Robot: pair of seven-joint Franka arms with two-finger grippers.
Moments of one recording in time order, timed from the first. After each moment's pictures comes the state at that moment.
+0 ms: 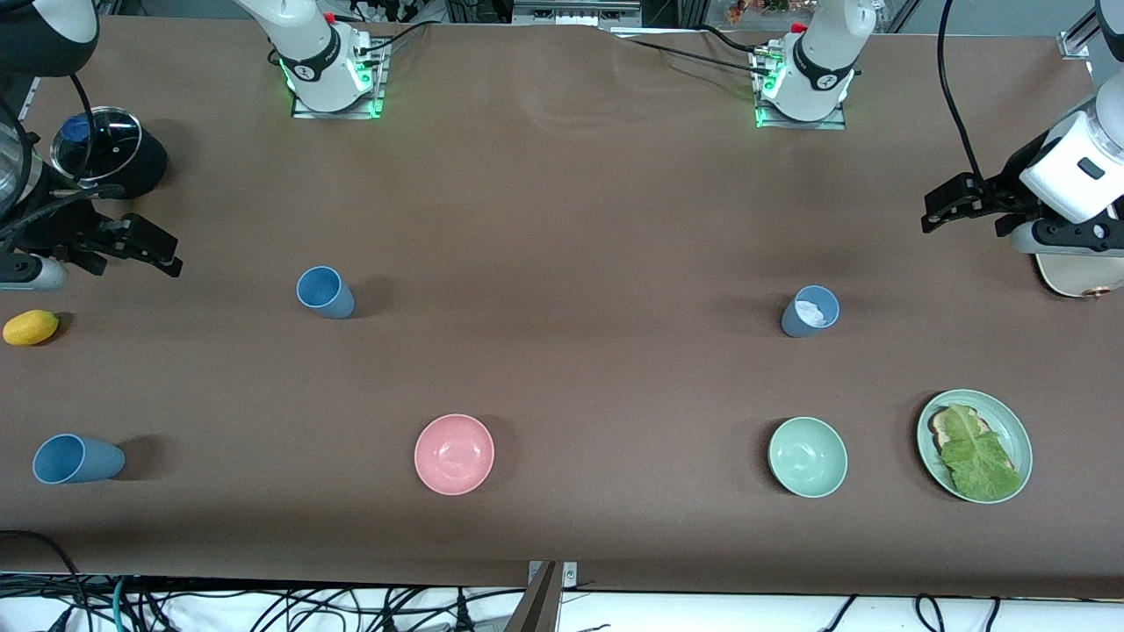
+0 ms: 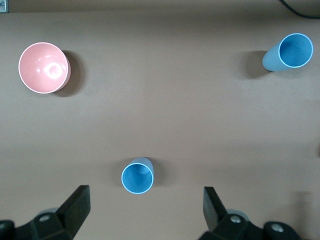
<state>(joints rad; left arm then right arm) 0.00 0.00 -0.03 -1.66 -0.03 1.60 -0.01 0.07 0.12 -0.02 -1.51 0.02 1.72 0.07</state>
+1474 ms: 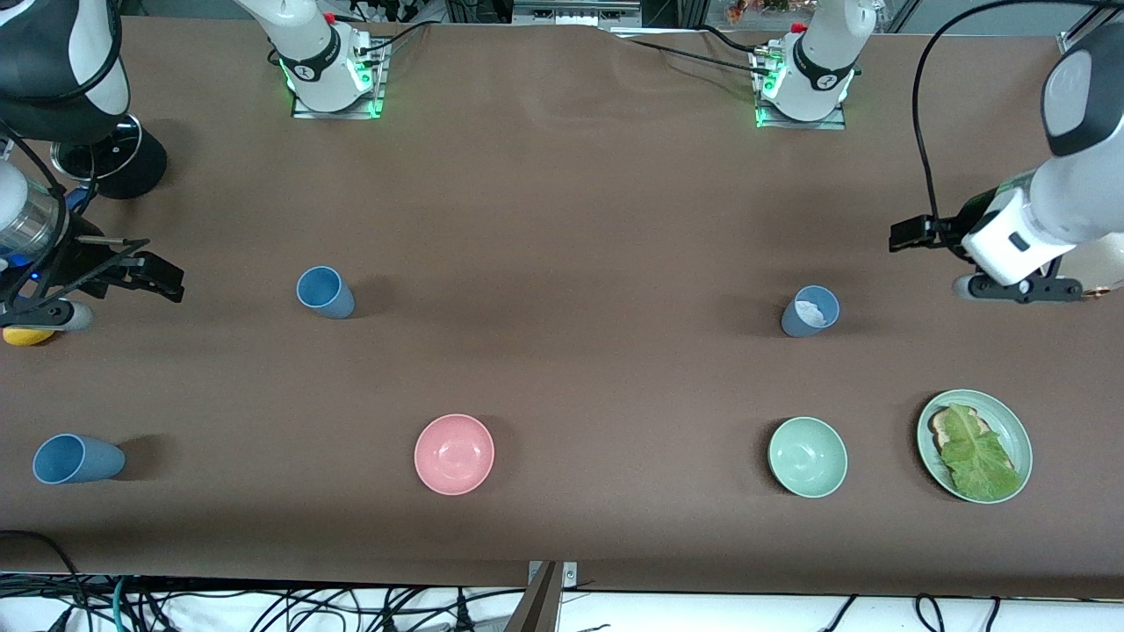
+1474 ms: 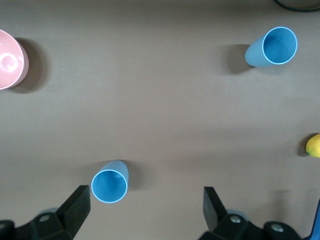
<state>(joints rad) 0.01 0.16 -0.04 -1.68 -0.03 1.58 -0.01 0.05 0.21 -0.02 -1.51 -0.07 1.74 0.07</state>
